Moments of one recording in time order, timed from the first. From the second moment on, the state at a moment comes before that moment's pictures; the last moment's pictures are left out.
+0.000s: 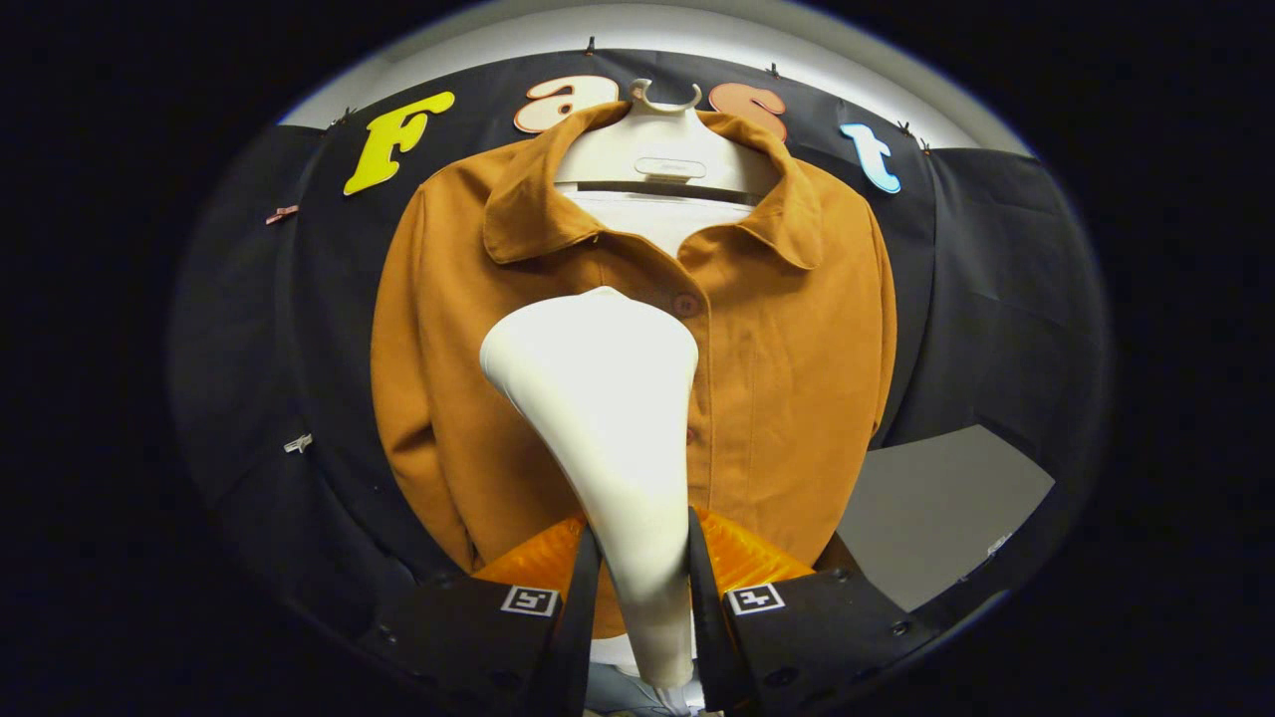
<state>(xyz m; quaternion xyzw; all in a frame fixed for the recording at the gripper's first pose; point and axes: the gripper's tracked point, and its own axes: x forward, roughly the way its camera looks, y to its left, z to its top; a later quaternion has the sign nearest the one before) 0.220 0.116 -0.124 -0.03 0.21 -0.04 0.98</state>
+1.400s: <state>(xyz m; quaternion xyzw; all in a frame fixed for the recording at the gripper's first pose) 0.228 0.134 -0.280 -0.05 0.38 -0.02 0.92</state>
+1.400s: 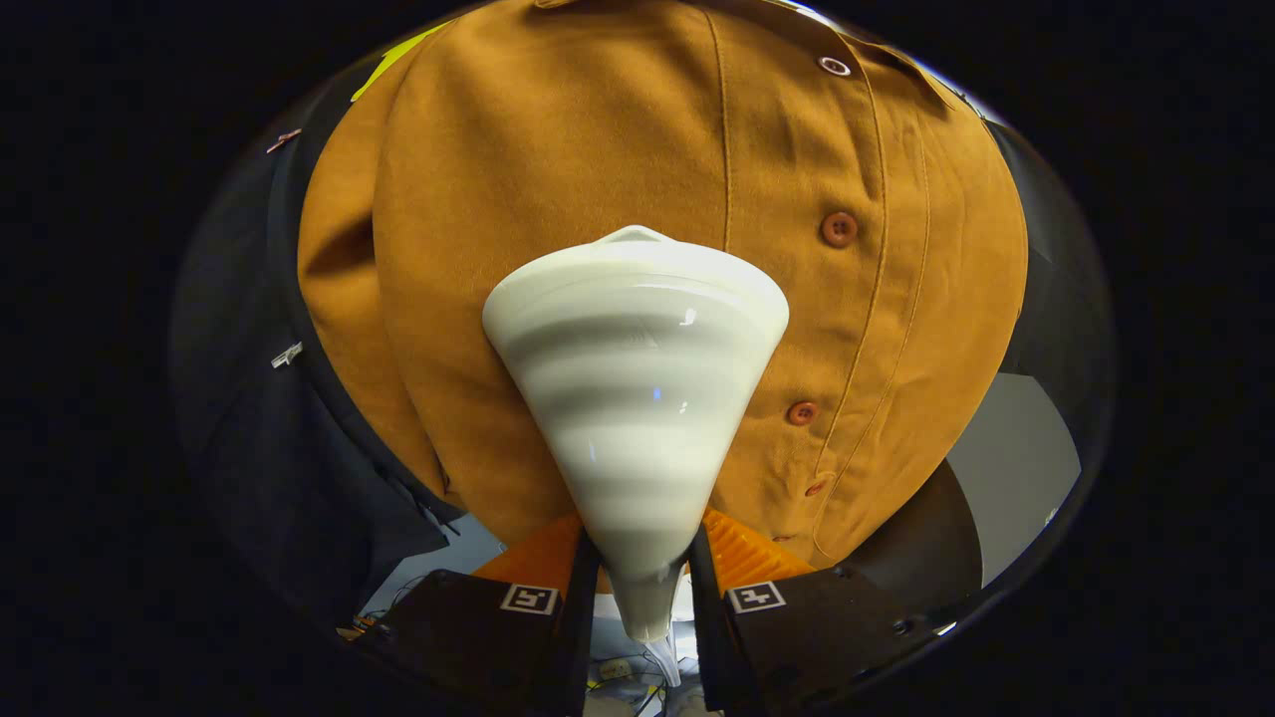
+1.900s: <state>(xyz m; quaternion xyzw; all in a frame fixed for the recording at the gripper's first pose) 0.189 0.126 -0.348 -0.03 0.47 -0.03 0.88</state>
